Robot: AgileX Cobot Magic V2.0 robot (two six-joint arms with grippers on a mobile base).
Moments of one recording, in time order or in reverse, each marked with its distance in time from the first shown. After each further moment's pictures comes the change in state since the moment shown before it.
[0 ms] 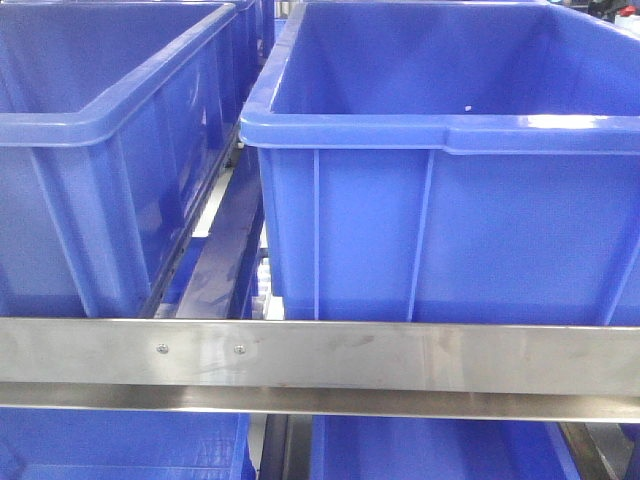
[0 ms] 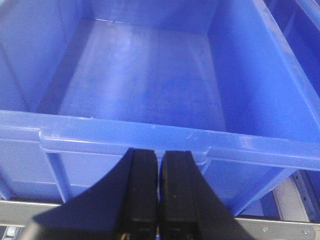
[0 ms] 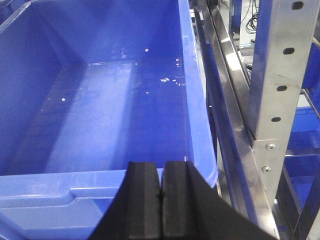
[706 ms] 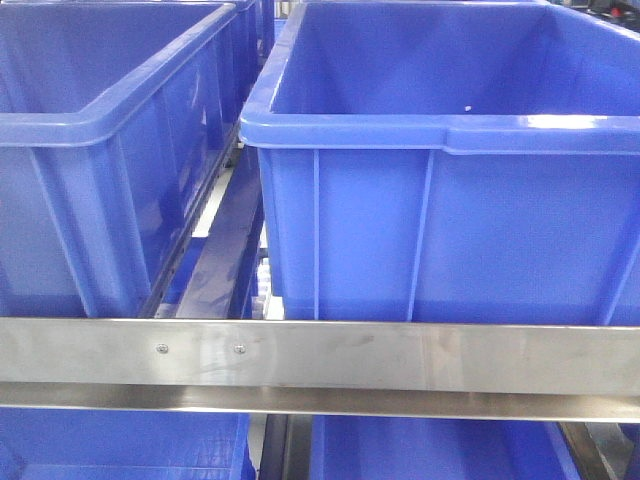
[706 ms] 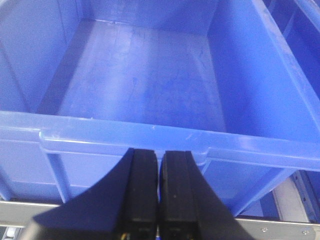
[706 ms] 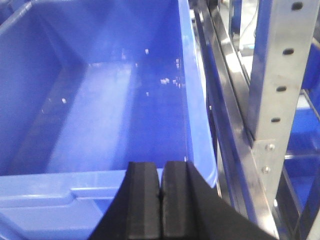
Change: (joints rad) left arm 0.000 -0.002 0.000 0.000 0.000 0.000; right arm 0.000 -0.034 0.004 0.000 0.004 0.000
